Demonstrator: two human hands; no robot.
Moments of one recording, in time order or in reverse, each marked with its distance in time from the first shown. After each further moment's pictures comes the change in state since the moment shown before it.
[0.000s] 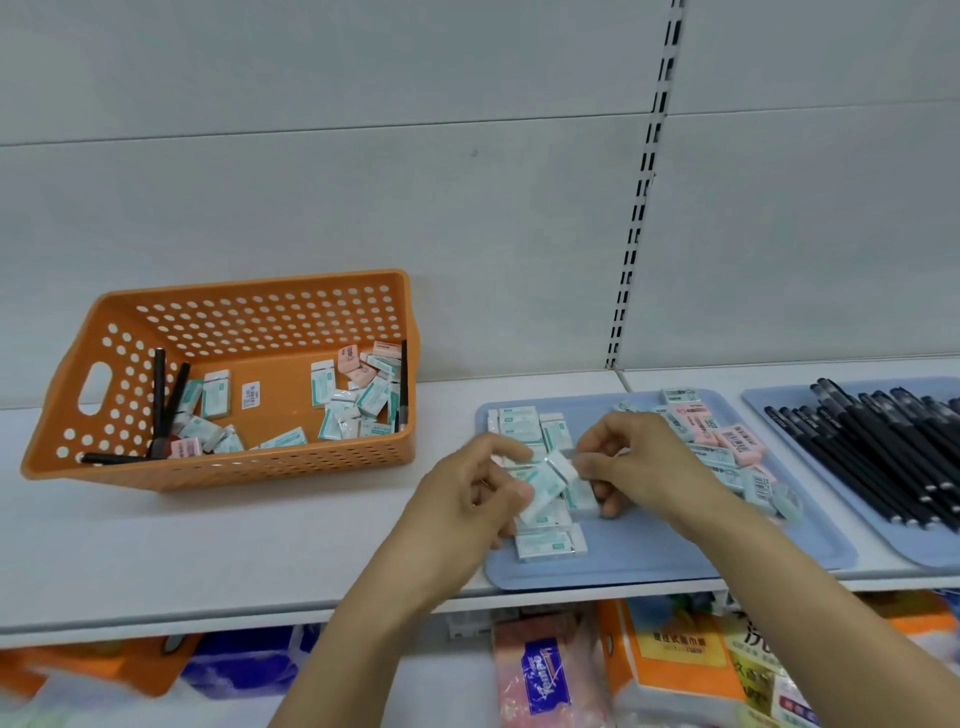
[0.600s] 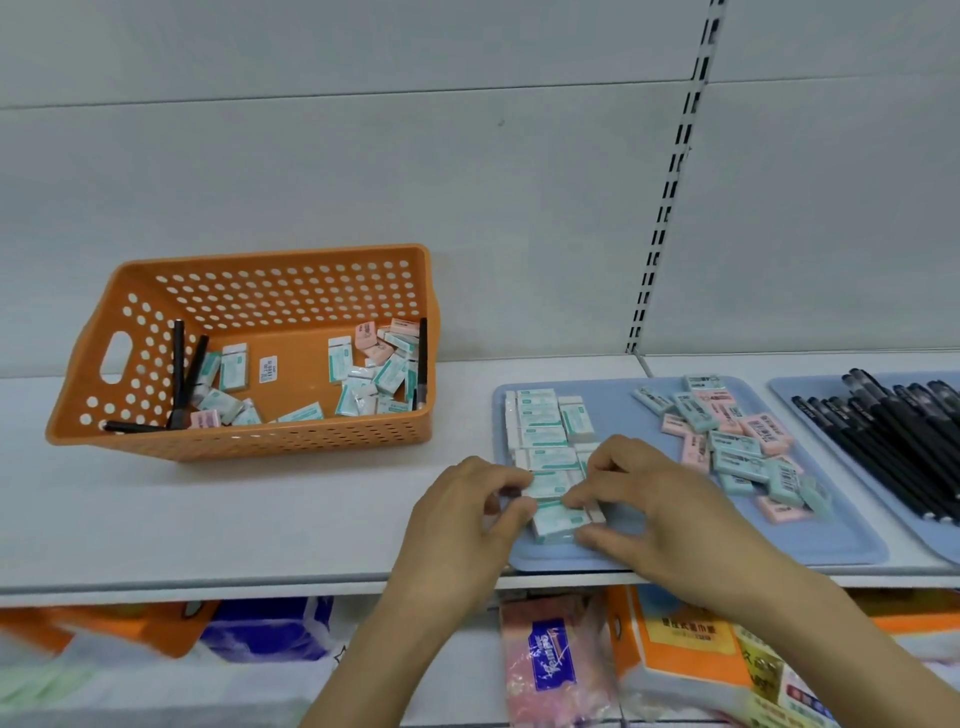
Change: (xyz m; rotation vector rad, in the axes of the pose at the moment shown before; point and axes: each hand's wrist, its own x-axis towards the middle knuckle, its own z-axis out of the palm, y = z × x) left_hand -0.014 -0.027 0.007 0.519 0.214 0.105; right_hand -0.045 0.016 0.007 -0.679 -0.101 -0.555
